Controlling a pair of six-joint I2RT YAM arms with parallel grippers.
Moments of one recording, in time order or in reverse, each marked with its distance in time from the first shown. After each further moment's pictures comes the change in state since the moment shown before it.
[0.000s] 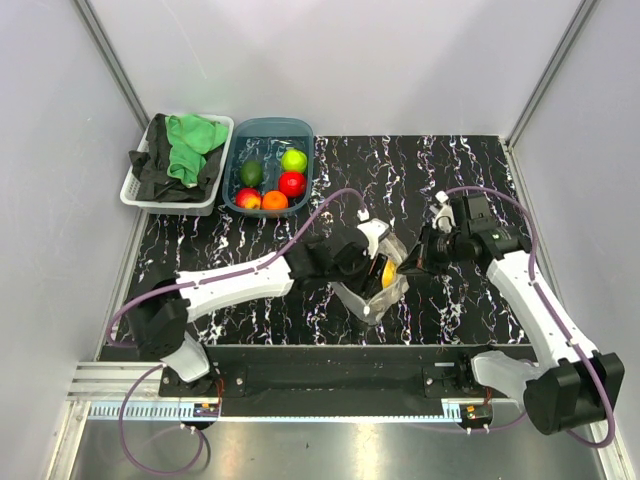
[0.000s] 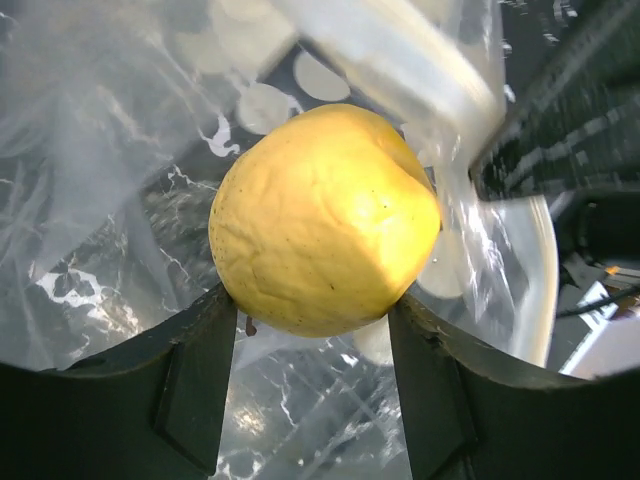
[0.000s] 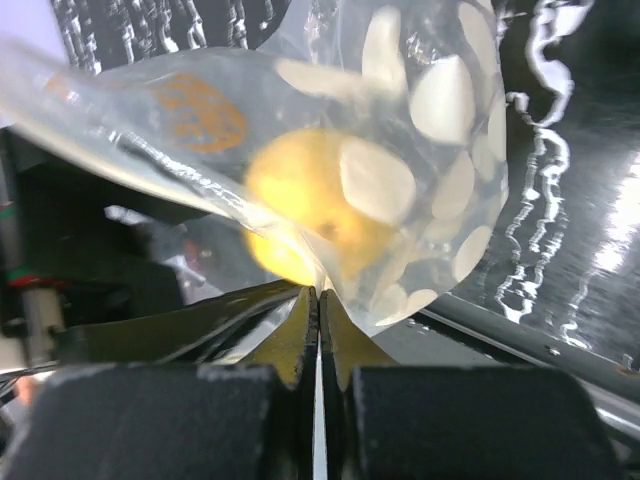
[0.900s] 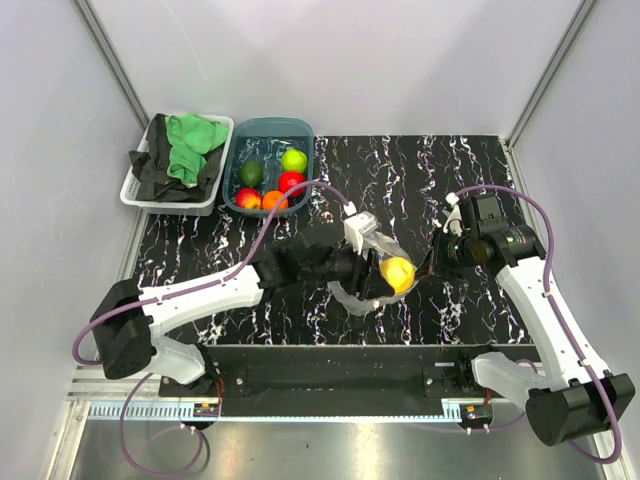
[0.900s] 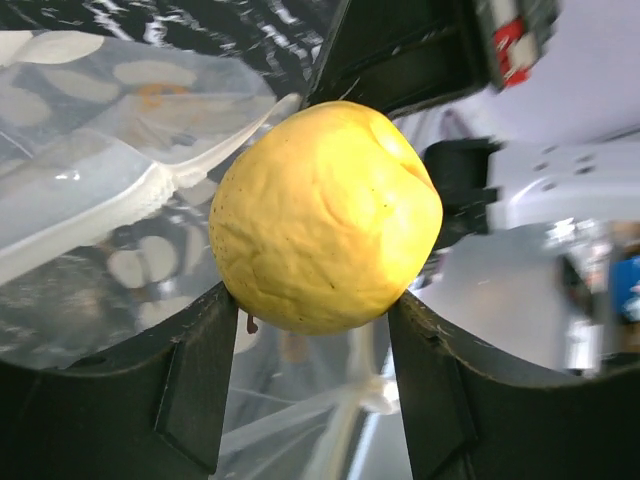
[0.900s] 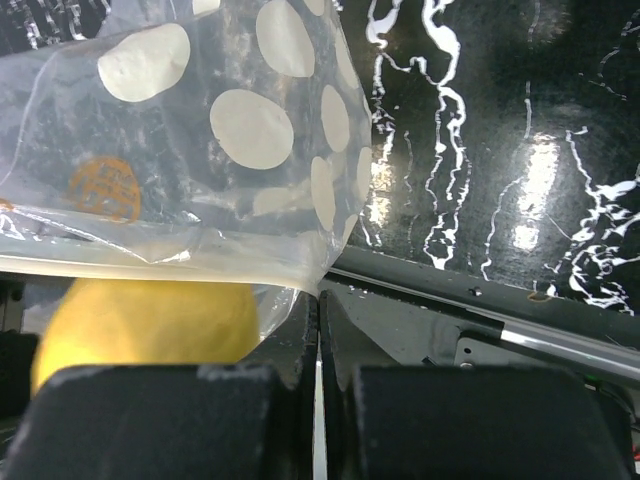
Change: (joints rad) left arm 0.025 -0.209 -0.156 0.291 0.309 -0.116; right arm 0.000 -0.065 0.106 -0.232 0.189 -0.079
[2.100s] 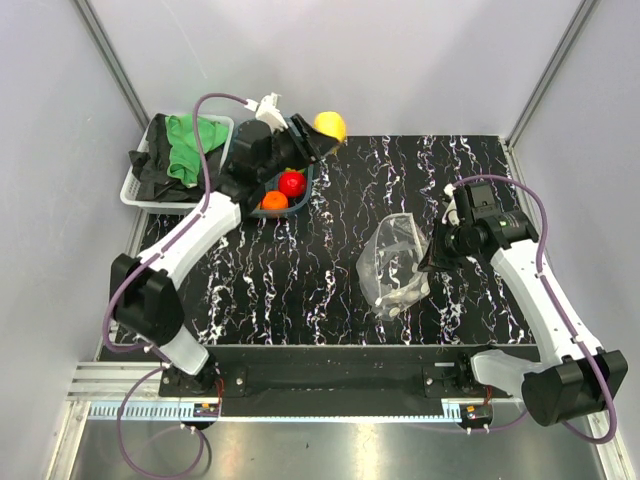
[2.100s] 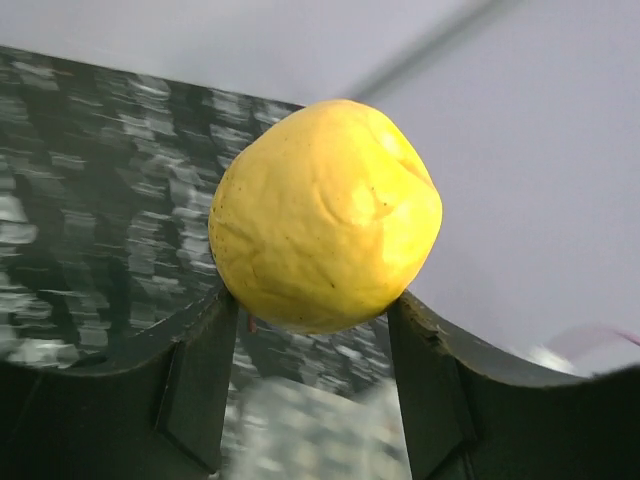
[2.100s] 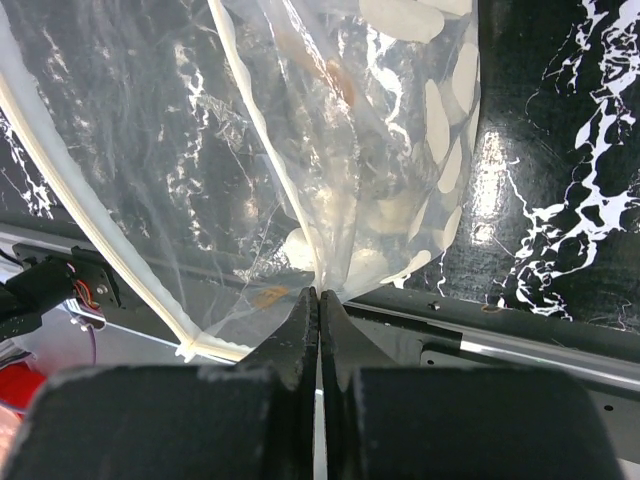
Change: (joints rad) left arm 0.560 0.199 0.370 0.131 -0.074 -0.280; right arm 0.000 0.102 0.064 -0.005 0.103 -0.034
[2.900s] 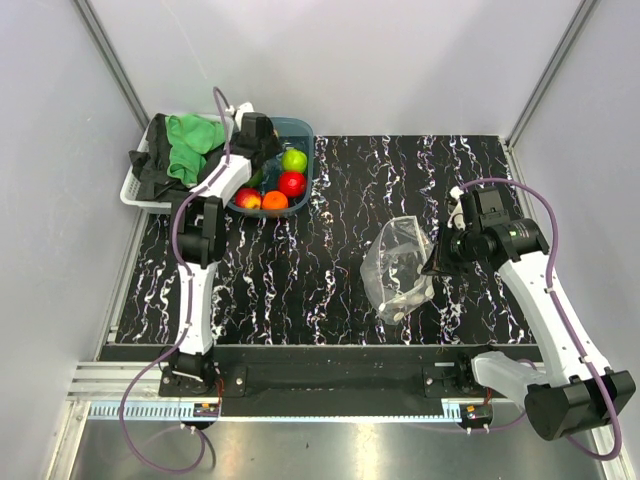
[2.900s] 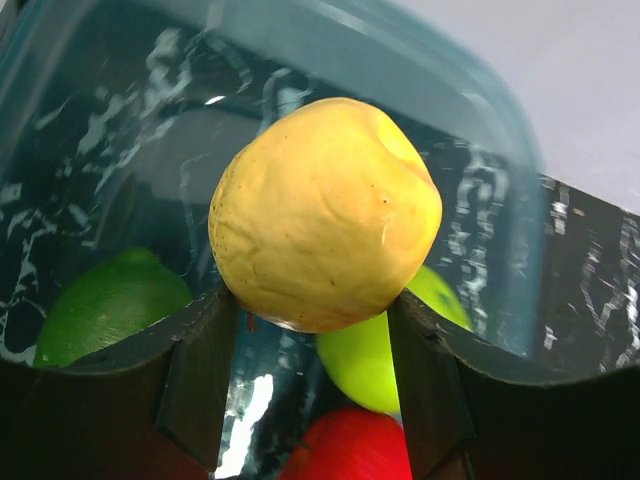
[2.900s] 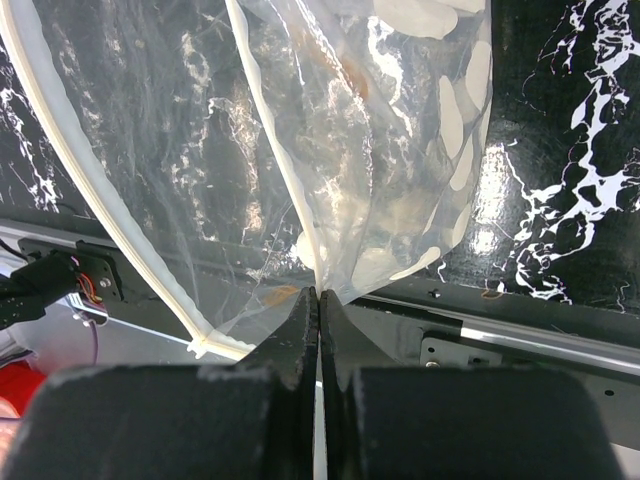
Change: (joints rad) left arm 0.265 0.747 0.602 -0.292 -0.451 0.293; right arm 0.000 -0.074 0.003 -0.041 0.001 0.001
